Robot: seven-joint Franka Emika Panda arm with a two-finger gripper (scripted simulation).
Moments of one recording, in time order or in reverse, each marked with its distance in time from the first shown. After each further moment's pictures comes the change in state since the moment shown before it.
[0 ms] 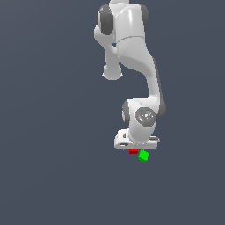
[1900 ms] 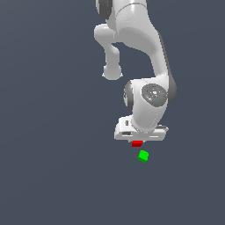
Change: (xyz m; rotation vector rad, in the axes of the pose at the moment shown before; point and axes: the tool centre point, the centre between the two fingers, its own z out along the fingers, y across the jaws) arm 0.001 0.000 -0.097 0.001 0.003 0.000
